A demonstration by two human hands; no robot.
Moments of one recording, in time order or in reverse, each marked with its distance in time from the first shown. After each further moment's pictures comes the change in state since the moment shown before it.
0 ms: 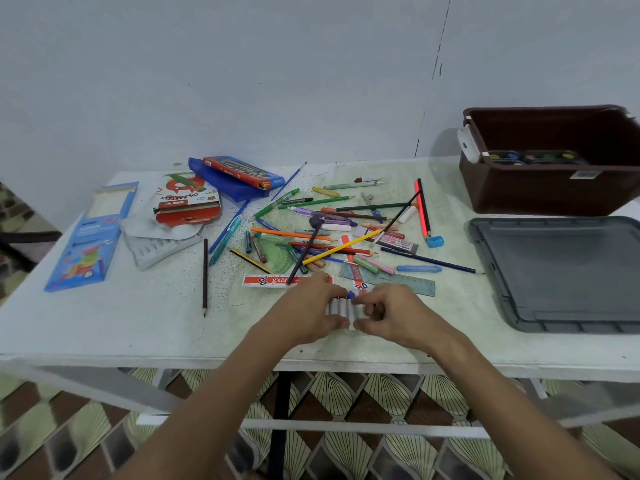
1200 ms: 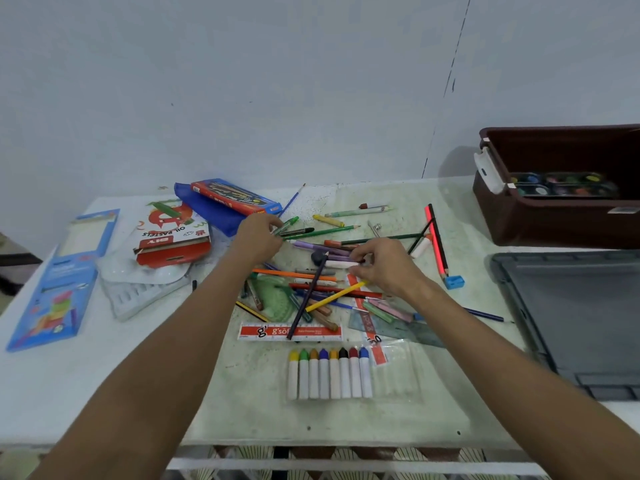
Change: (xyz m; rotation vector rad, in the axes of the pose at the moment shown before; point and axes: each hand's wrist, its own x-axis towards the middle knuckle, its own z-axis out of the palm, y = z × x) left_hand 0.145 -0.122 -0.101 -0.070 0.325 -0.294; right_hand 0.151 0.004 -0.046 -0.092 0.200 0.081
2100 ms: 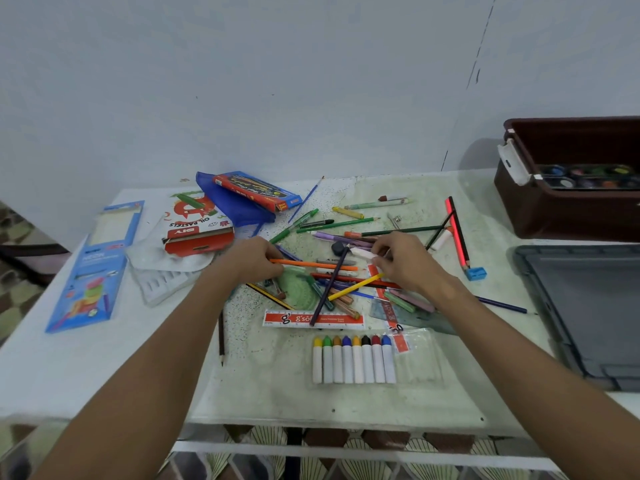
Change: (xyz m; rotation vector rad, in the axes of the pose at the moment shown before) left_hand -0.046 -0.049 -0.021 0.113 -0.306 0.037; right_hand -0.012 -0.016 0.003 -0.093 0.017 -0.017
